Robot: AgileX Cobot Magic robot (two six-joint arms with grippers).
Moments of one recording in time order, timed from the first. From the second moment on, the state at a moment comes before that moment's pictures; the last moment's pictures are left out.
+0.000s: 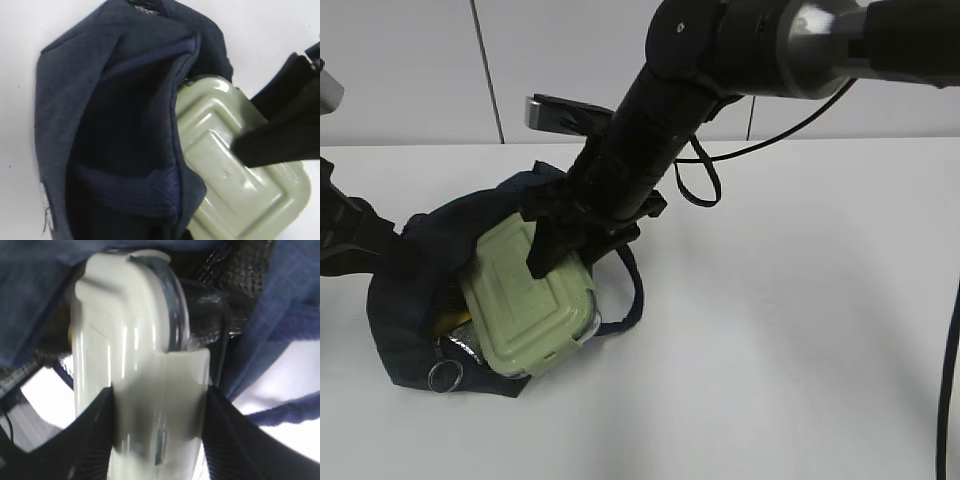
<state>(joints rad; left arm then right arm) -0.13 1.31 -0.82 -0.63 0.76 0.58 0.54 2.13 -1.78 0.59 1.02 -0.29</state>
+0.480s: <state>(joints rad) -0.13 1.31 -0.82 -0.63 0.77 0.58 0.54 2.14 -1.88 0.66 0.83 -0.22</state>
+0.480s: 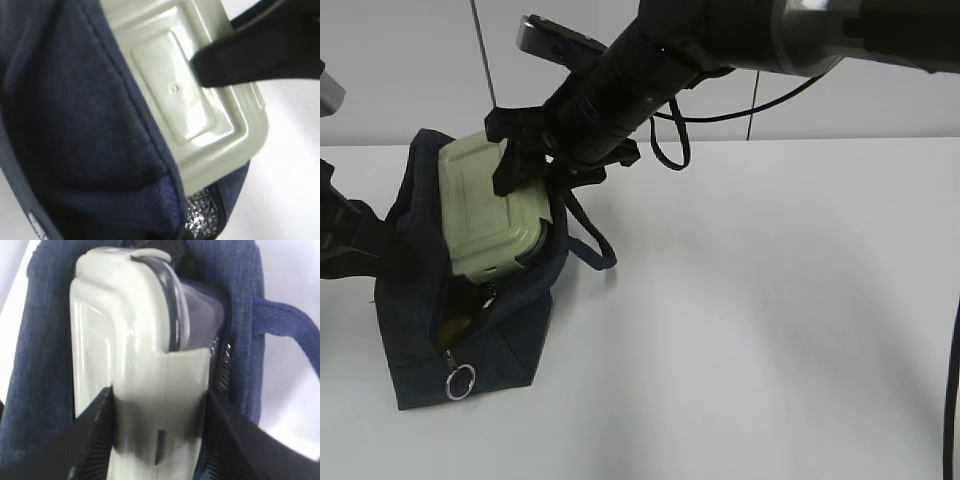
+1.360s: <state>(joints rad) -0.13 1.31 -0.82 -0.63 0.78 0.58 0.58 2.25 -2.17 0.54 1.10 -0.32</state>
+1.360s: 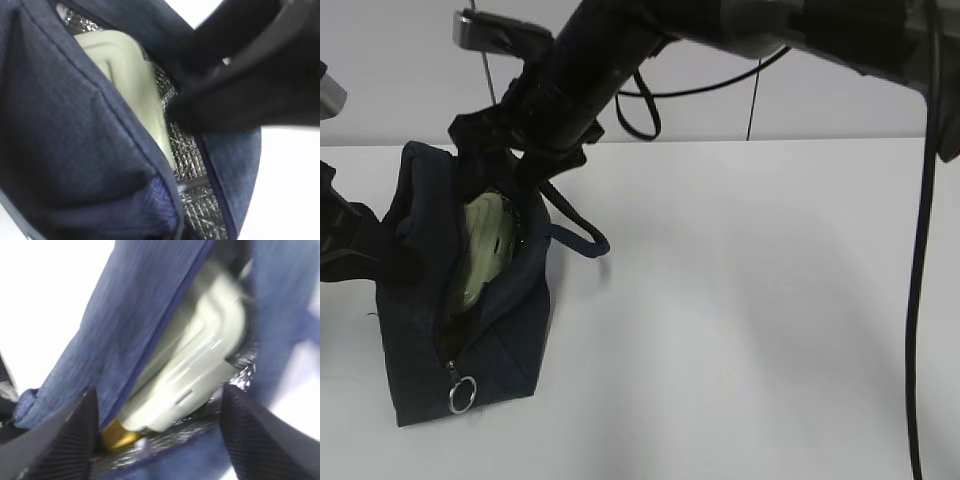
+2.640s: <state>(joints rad) -0.14 1.44 -0.98 -0.63 0.82 0.57 0.55 2.21 -2.19 0.25 1.21 -0.15</state>
